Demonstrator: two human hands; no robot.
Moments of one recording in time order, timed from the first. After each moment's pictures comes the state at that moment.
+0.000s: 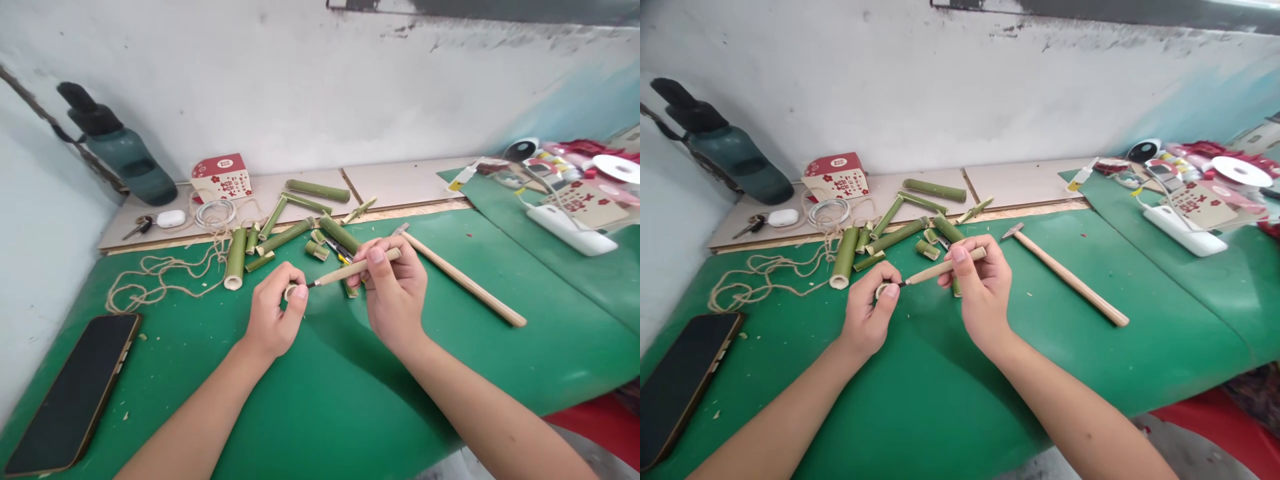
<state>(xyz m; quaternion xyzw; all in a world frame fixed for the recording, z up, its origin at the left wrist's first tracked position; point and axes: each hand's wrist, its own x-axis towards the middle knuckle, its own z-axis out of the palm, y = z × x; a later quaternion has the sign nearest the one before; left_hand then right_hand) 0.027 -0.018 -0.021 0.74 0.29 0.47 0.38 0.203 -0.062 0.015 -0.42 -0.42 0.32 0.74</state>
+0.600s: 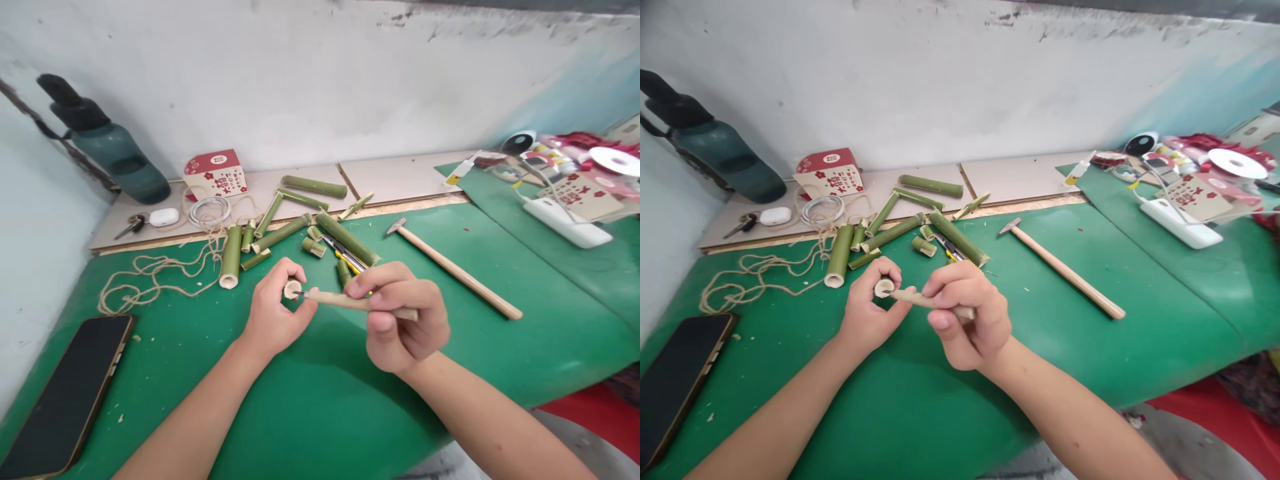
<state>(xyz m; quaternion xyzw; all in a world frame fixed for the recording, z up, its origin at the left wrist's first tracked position) 0.034 -0.017 -0.025 0.76 0.31 0.45 0.35 0.199 -0.079 0.012 -0.31 -0.66 0.04 0.69</state>
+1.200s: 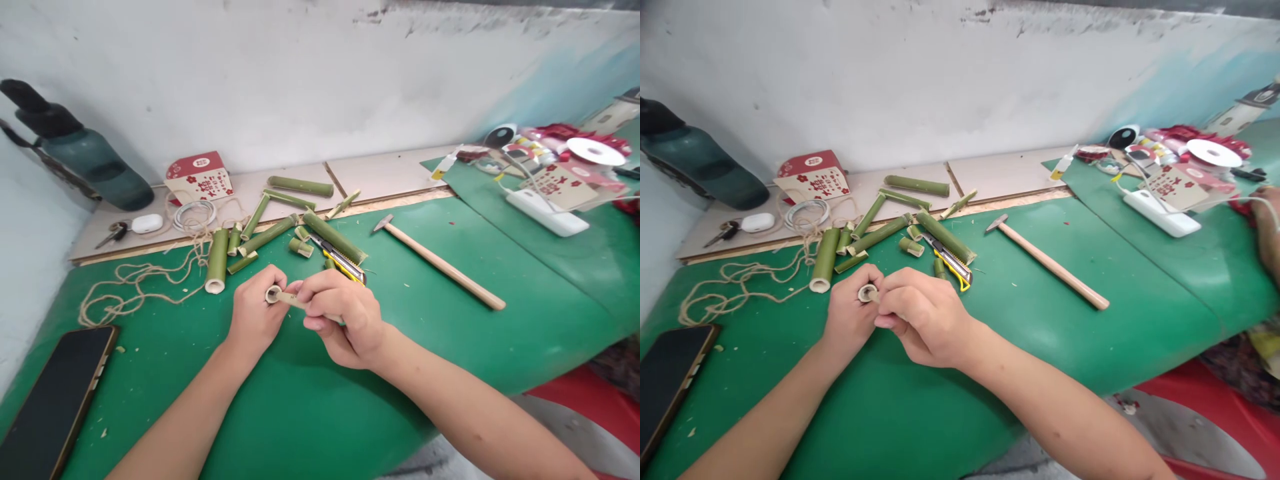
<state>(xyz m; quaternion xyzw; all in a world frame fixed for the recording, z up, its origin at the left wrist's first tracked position) 0.032 -0.014 -0.024 0.77 0.35 0.42 0.32 0.196 -0.078 0.010 -0.32 -0.76 0.08 0.55</state>
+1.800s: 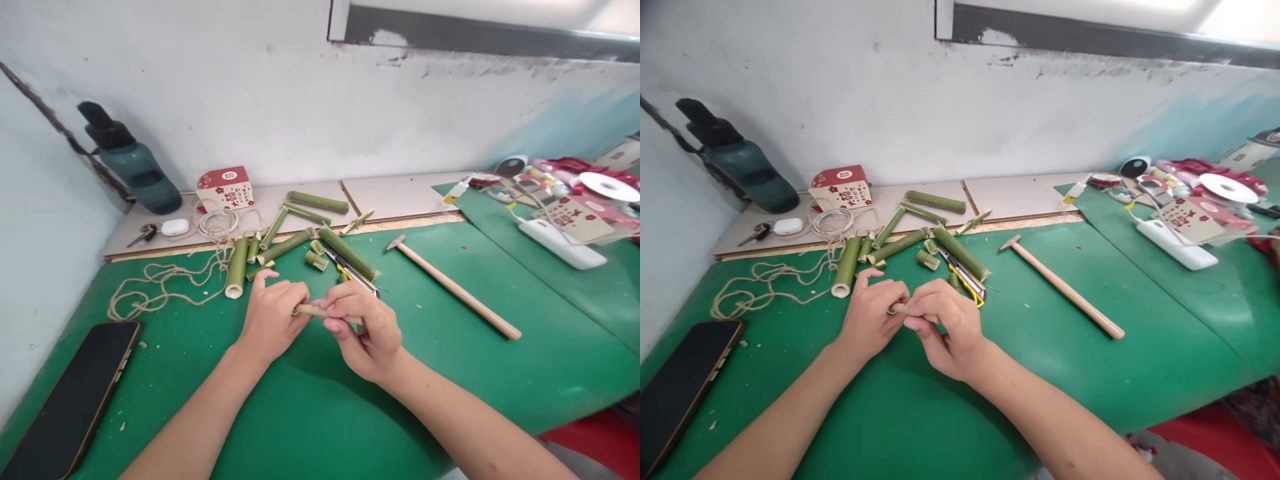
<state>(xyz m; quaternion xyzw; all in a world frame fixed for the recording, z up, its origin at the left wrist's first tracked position) 0.022 -0.006 -0.020 0.89 0.29 0.33 0.14 0.190 -0.074 0.007 -0.33 -0.73 0.06 0.60</state>
